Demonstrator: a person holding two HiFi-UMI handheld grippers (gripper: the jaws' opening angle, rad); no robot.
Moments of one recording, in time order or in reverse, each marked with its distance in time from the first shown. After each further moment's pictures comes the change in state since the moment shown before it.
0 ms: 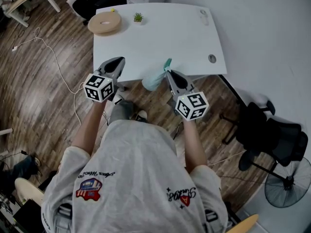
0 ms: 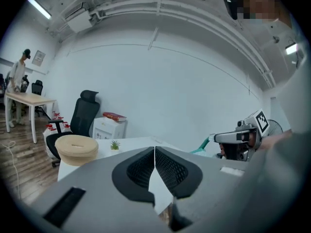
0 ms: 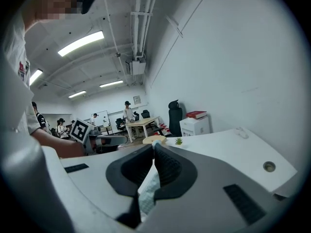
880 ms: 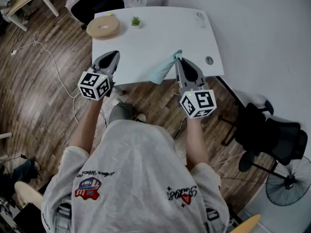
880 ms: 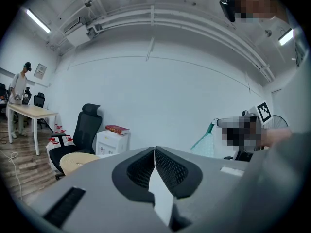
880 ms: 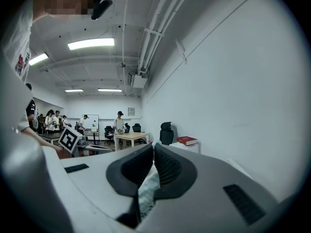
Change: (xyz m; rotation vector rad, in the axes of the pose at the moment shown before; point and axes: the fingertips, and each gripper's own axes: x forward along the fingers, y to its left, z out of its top) left arm -0.005 0.006 0.054 0.065 -0.102 0.047; right arm -0.023 -0.015 0.100 -0.166 -0.210 -0.126
